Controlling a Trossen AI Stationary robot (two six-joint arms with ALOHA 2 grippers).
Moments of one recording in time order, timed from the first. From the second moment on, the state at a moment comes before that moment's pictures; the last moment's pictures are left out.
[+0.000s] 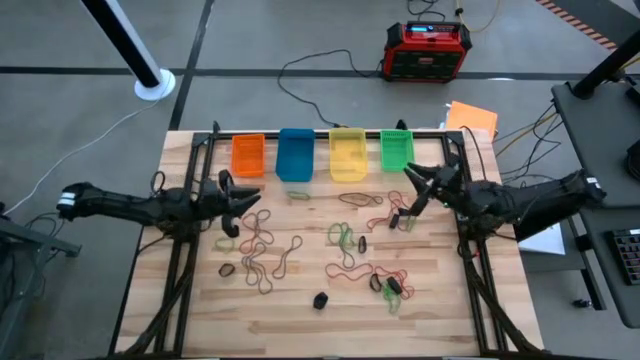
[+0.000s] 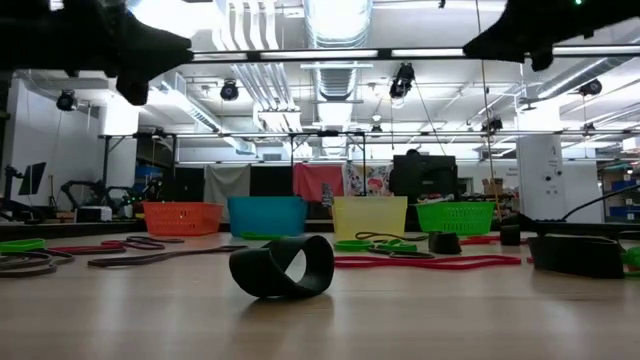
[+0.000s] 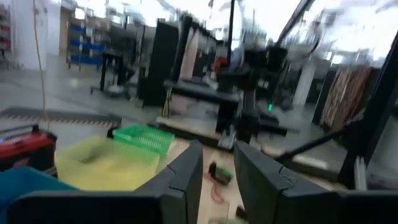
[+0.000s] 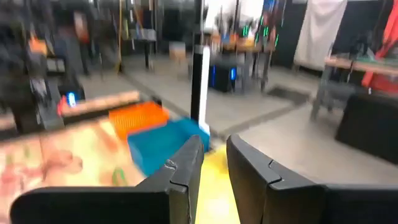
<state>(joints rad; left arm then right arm) -0.10 0.50 0.19 0.41 -0.36 -0.17 0.15 0.69 0.47 0.05 0.81 0.02</state>
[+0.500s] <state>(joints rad) -0.10 0.87 0.52 -0.09 -0.40 -0.10 0.15 0.96 0.76 -0.47 0.76 0.40</state>
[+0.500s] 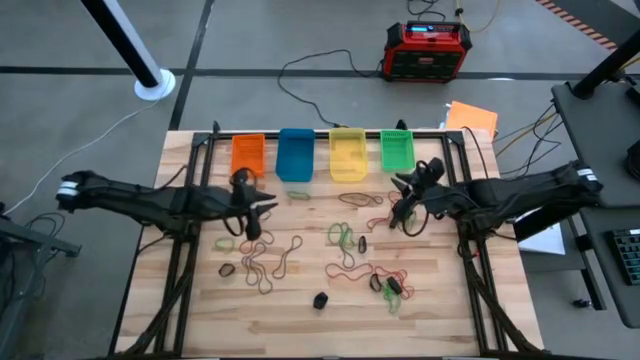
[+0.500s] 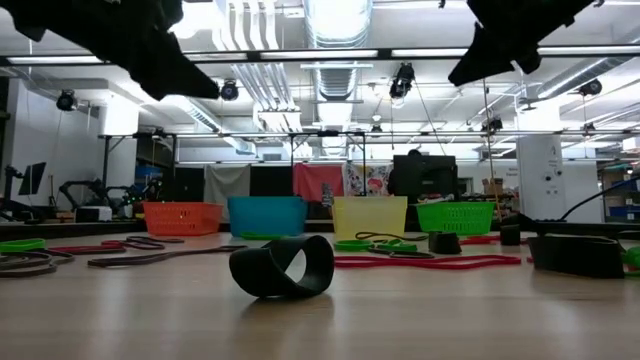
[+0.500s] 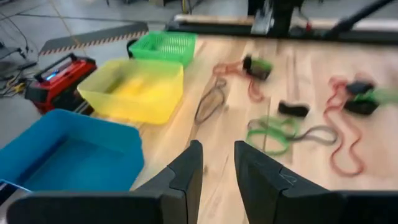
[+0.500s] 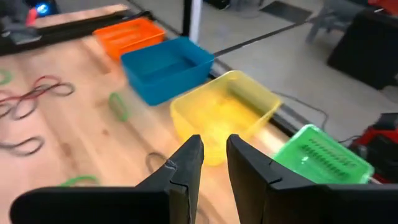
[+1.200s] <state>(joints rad) -0.10 1.07 0.47 0.09 -0.40 -0.04 0.14 1.37 1.13 -0.70 0.54 0.15</state>
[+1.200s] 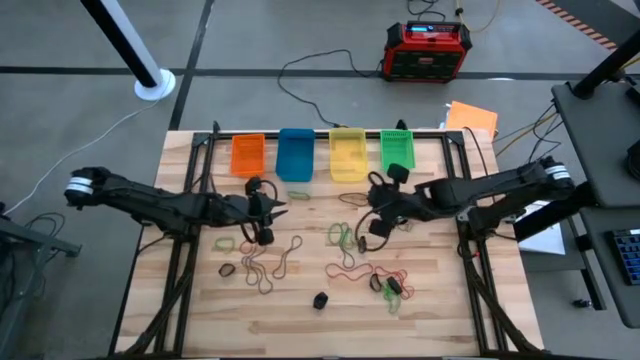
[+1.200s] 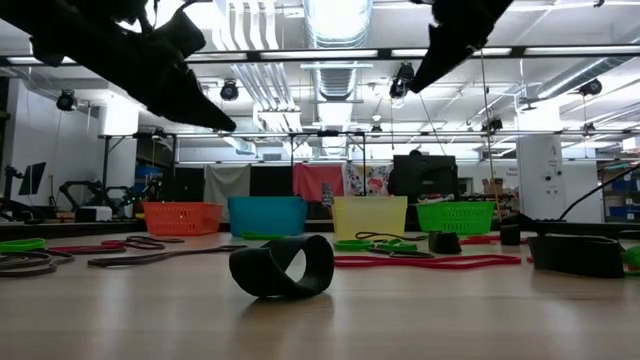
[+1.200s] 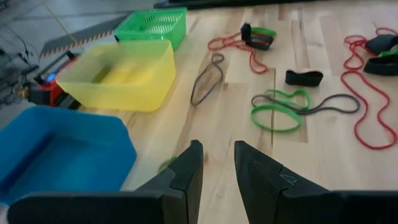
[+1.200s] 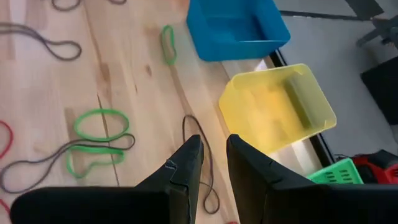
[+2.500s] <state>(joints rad) -0.19 1.18 0.30 0.32 -0.20 -0.28 0.09 1.52 0.86 -0.30 0.37 -0.04</state>
